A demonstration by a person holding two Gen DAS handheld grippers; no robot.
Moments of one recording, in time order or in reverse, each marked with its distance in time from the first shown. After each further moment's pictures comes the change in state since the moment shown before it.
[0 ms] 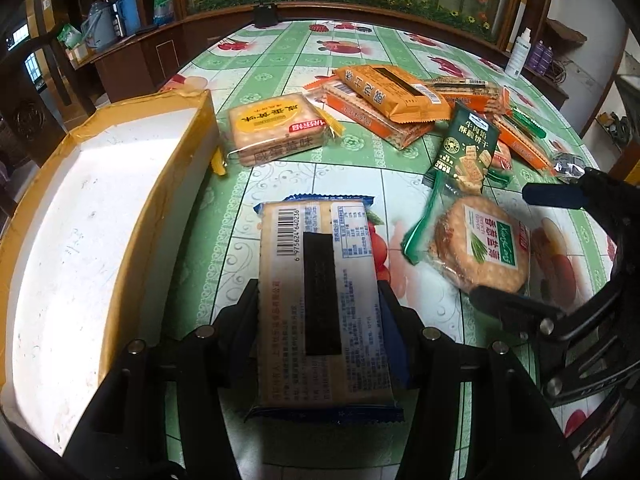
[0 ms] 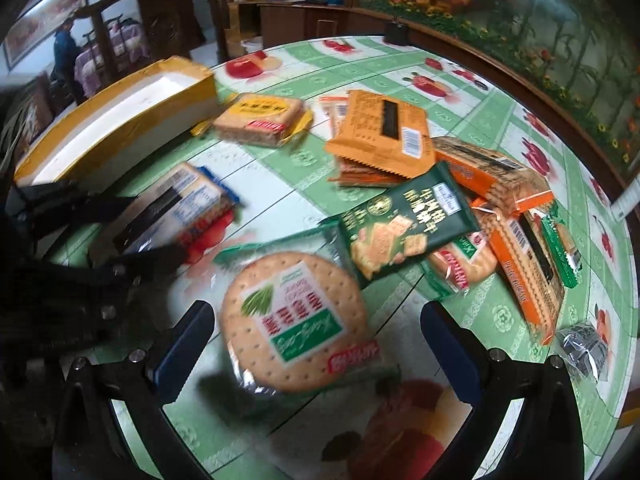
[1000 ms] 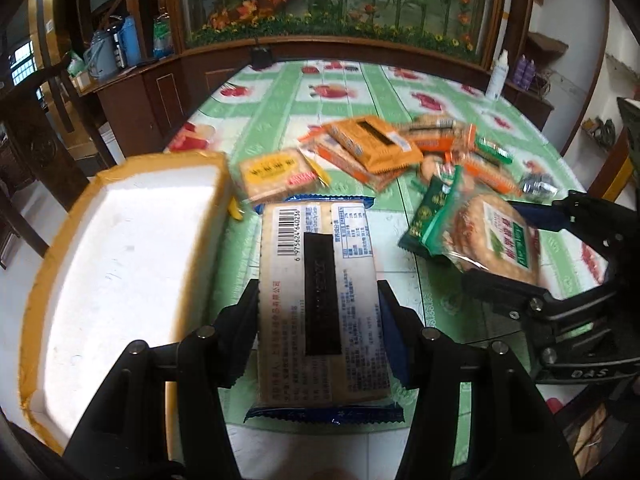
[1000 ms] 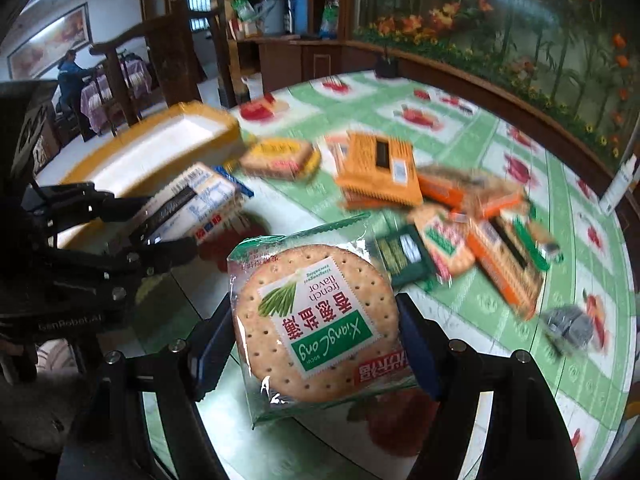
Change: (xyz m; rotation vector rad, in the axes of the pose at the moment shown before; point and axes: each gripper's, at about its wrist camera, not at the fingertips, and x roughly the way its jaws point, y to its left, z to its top) left arm -0.062 0.001 0.004 0.025 -0.116 -0.009; right arm -0.052 0.008 -0.009 0.063 -0.161 0.015
